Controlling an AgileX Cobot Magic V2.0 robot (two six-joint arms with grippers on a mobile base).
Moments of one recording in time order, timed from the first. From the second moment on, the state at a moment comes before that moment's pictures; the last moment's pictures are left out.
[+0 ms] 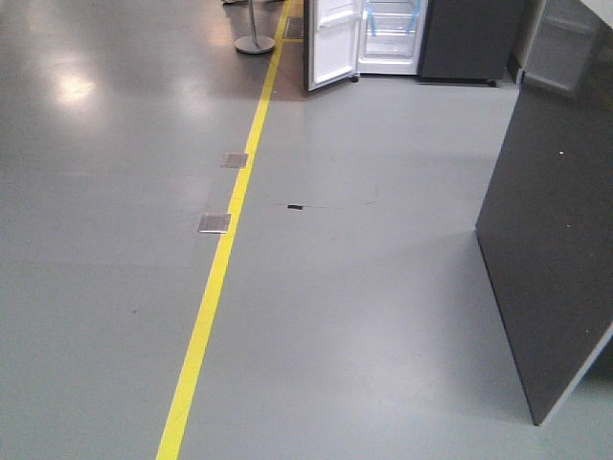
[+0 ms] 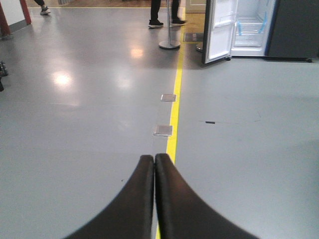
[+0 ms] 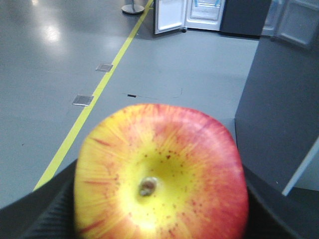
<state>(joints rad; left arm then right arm) 0.03 -0.01 0.03 0.21 0.31 -0.29 -0.13 0.36 -0.44 0.36 0.58 -0.37</state>
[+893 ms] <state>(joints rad) 0.03 -0.01 0.03 0.21 0.31 -0.29 -0.13 0.36 -0.44 0.36 0.58 -0.37</state>
